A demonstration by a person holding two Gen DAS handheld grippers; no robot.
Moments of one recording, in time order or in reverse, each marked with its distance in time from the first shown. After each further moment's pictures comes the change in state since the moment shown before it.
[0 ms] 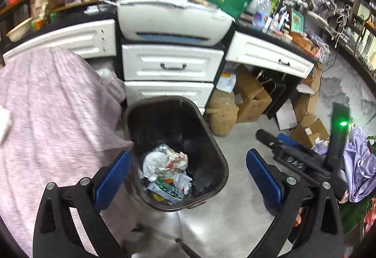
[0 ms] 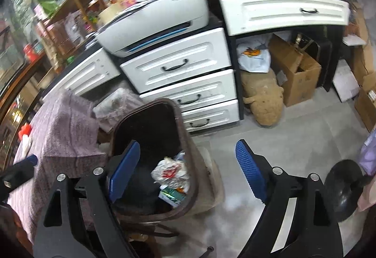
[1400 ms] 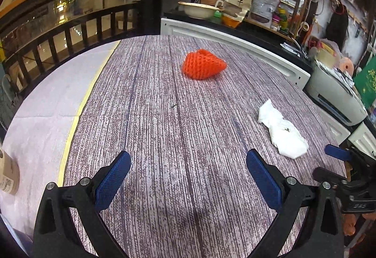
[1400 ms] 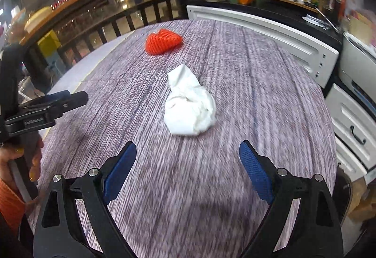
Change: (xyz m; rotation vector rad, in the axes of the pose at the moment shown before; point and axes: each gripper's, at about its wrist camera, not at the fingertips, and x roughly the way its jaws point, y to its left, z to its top) left arm -0.172 0.325 -0.064 -0.500 -0.137 0.544; right arm 0.045 0.415 -0.044 -0.792 0.280 0.504
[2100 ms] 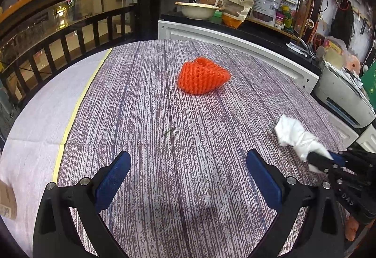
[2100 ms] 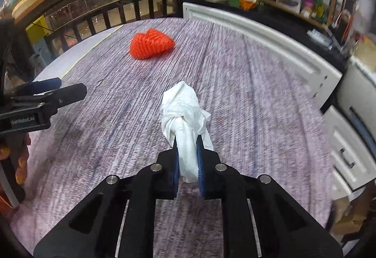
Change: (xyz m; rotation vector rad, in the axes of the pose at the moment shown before) left arm 0.036 -0.016 0.030 0.046 -0.001 0.041; right arm 0.033 0.003 0.035 -0.079 -0.008 -0.112
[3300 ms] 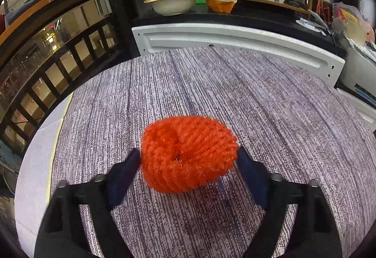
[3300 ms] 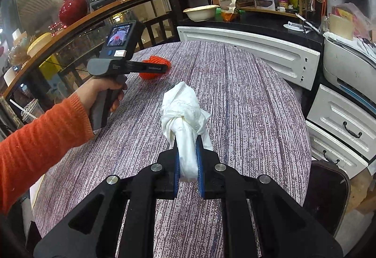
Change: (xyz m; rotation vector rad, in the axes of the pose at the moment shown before) left arm 0.118 -0.043 0.091 0.219 0.068 0.093; right arm -0.080 -0.039 -0.047 0.183 -0.115 0.126
